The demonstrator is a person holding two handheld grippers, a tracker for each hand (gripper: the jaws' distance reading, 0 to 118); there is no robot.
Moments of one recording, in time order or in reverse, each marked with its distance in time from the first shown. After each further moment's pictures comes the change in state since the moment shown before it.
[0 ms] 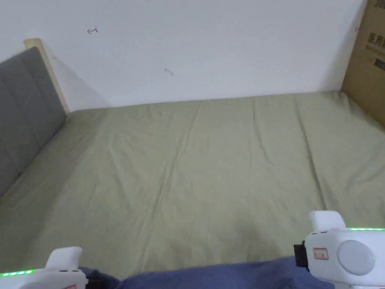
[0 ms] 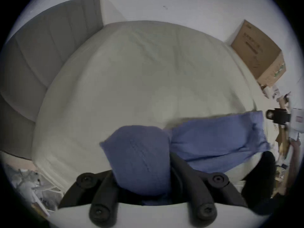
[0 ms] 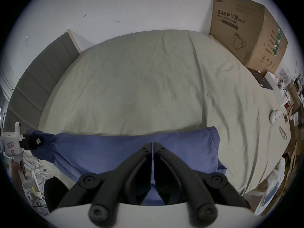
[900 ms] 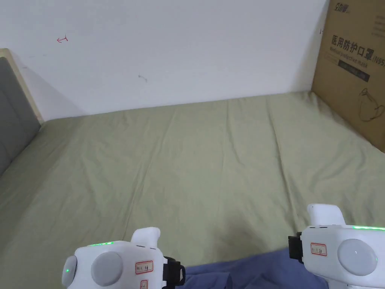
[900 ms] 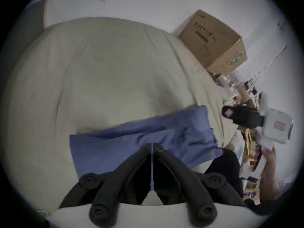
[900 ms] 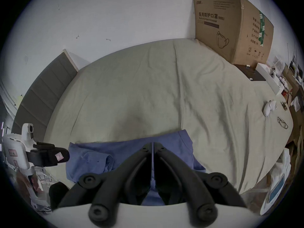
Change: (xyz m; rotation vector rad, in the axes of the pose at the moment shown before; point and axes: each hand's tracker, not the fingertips) left arm 0.167 0.019 -0.041 -0.085 -0.347 -0.098; right arm 0.058 -0.007 0.034 0.098 0.022 -0.099
